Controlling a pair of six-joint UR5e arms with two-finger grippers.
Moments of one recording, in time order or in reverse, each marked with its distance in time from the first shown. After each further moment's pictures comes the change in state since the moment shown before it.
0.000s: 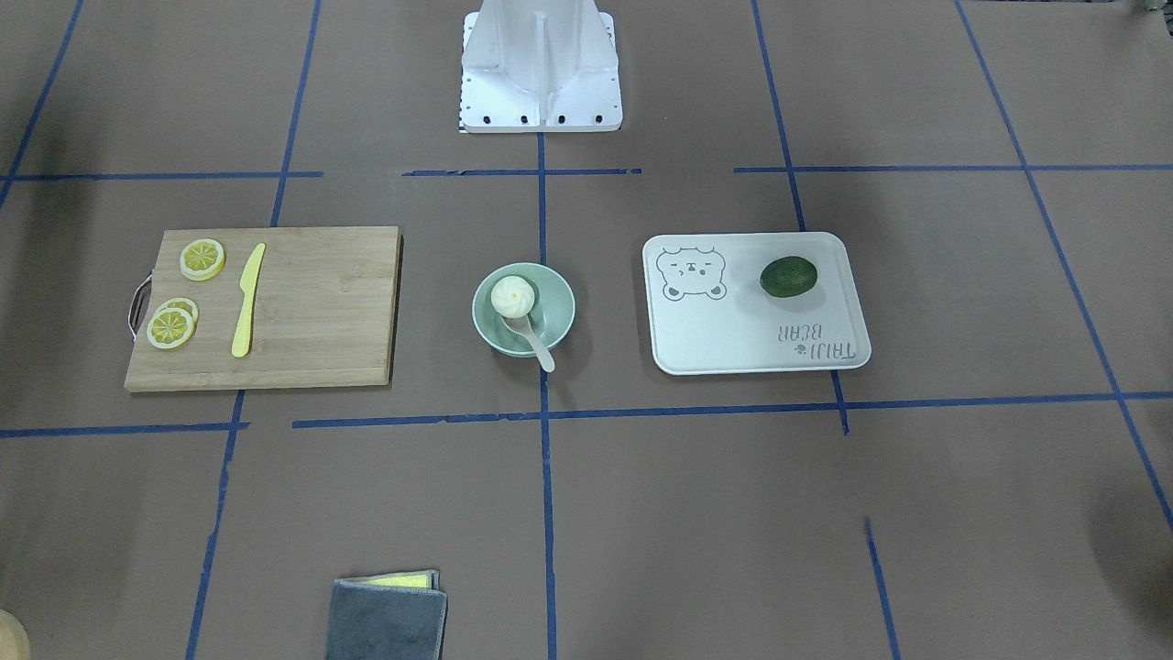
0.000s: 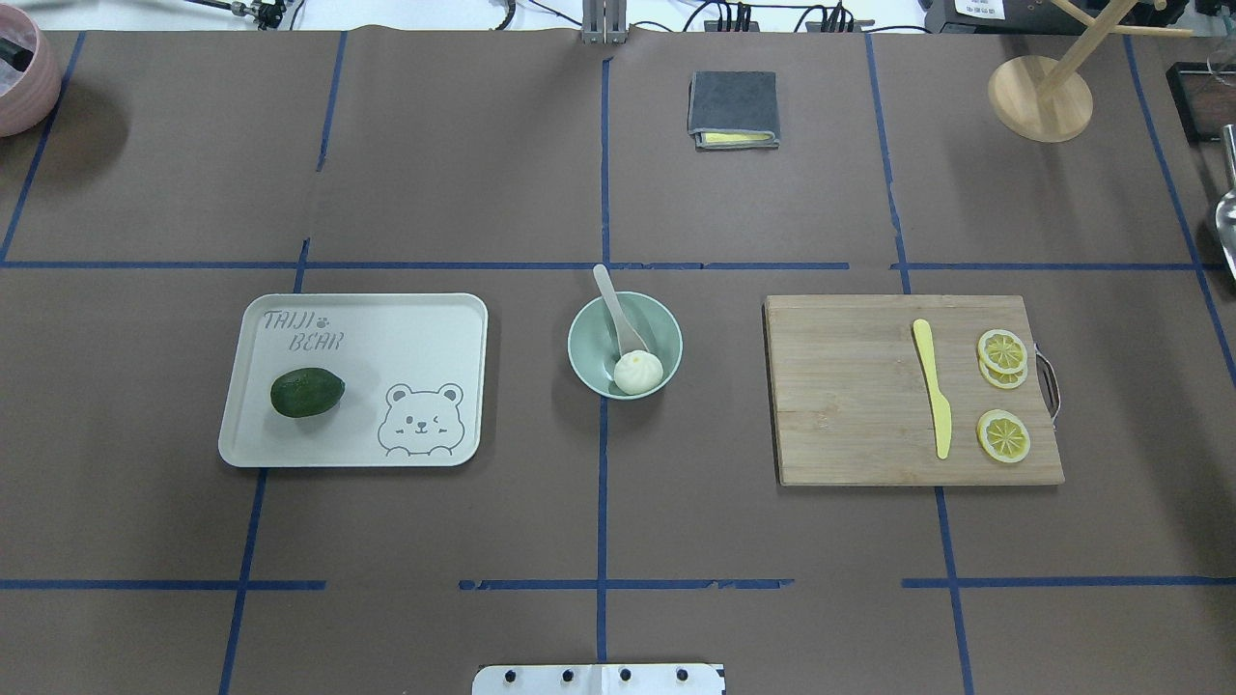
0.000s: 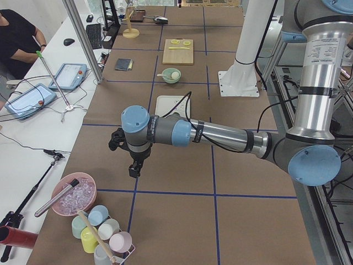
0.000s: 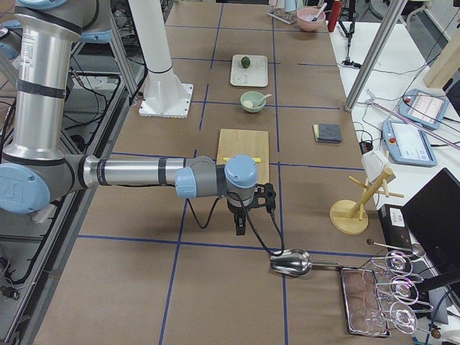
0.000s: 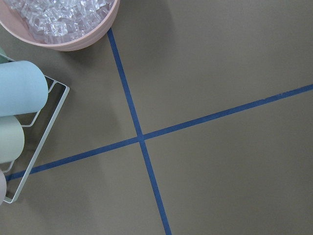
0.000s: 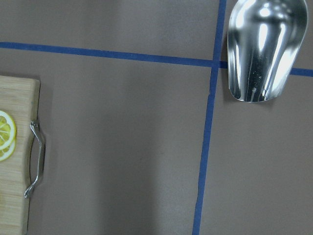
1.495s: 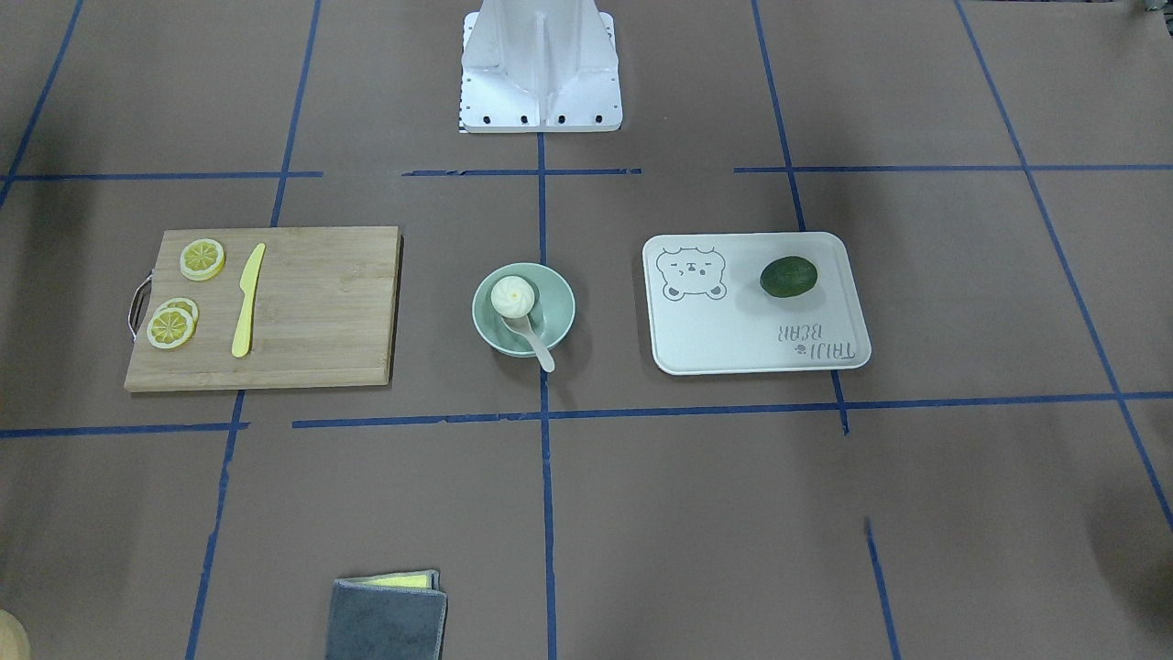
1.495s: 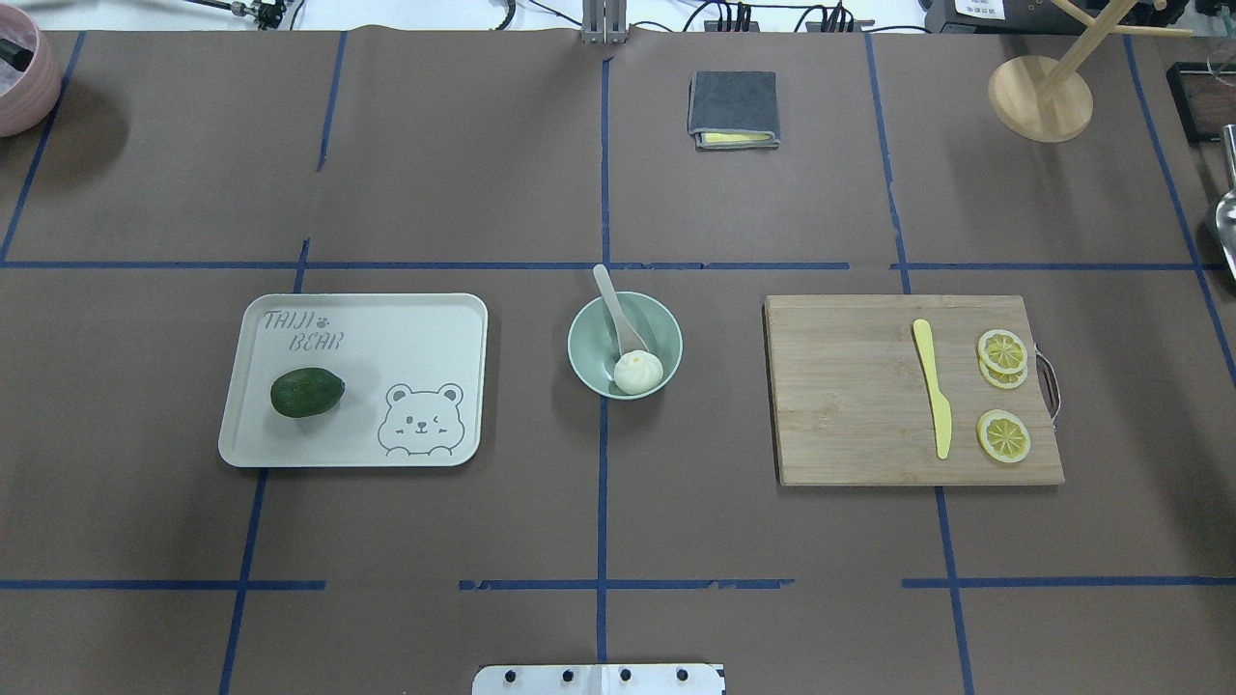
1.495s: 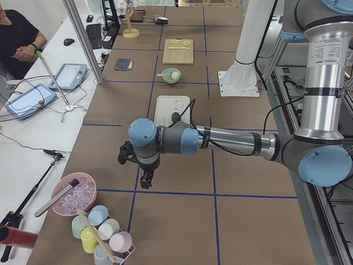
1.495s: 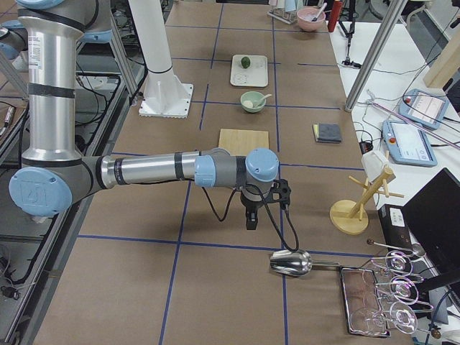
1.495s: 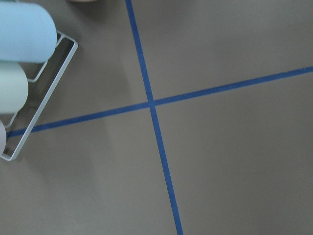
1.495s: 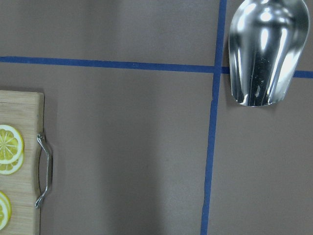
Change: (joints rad) left arm -0.001 0.084 0.005 0.077 0.003 -0.007; right arm 0.000 0.044 -0.024 -0.061 0.009 0.013
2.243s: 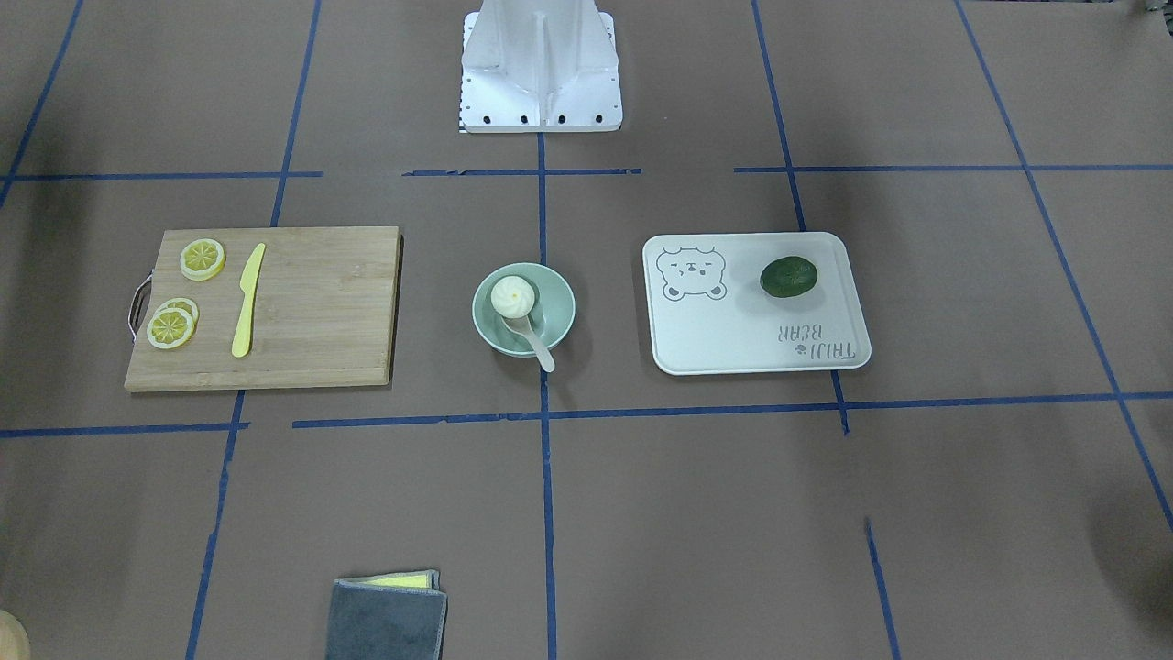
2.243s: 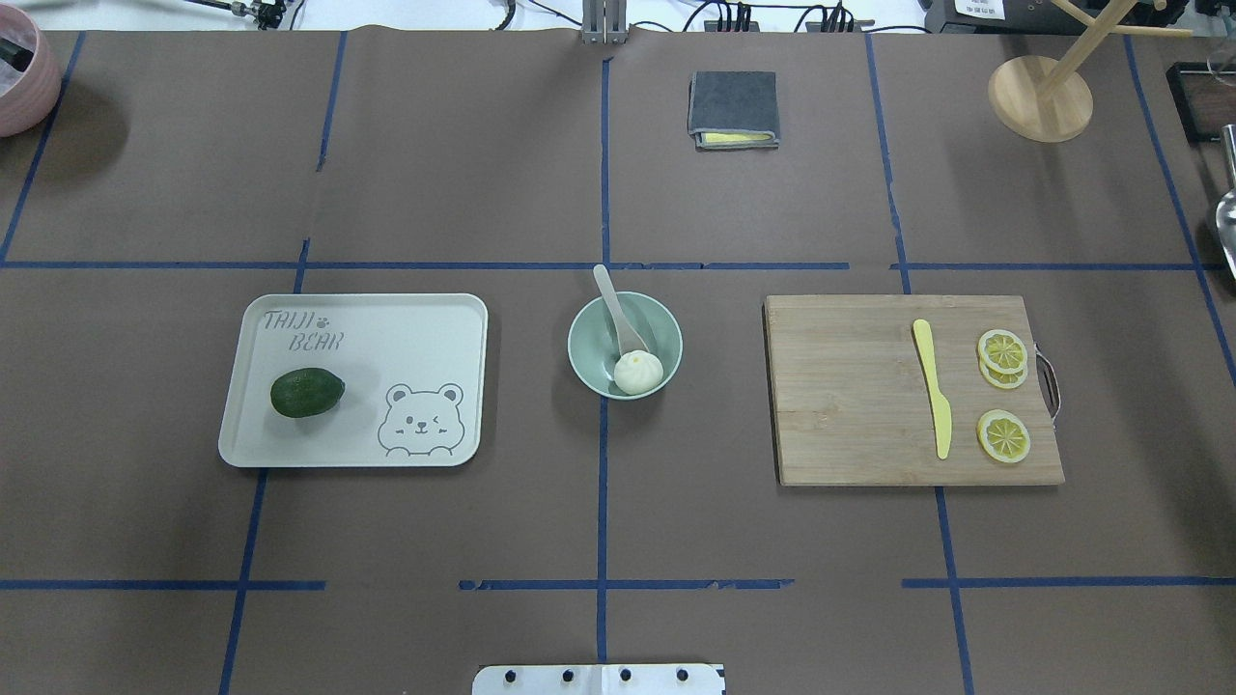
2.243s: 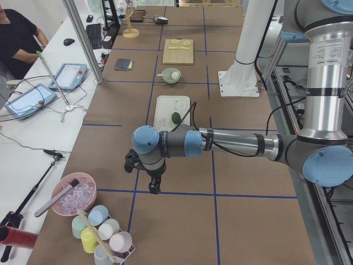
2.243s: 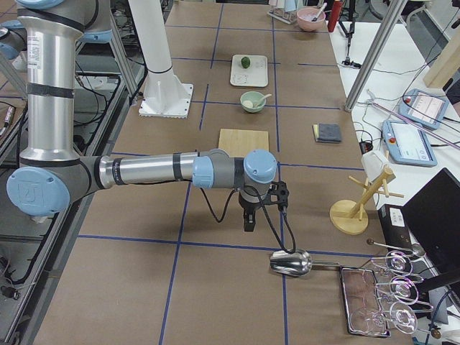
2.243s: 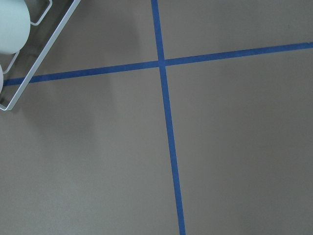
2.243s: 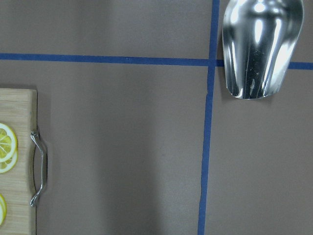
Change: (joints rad) left arm 0.002 0.000 0.007 0.015 -0.003 -0.002; right arm 0.000 -0.011 0.000 0.000 -0.003 0.007
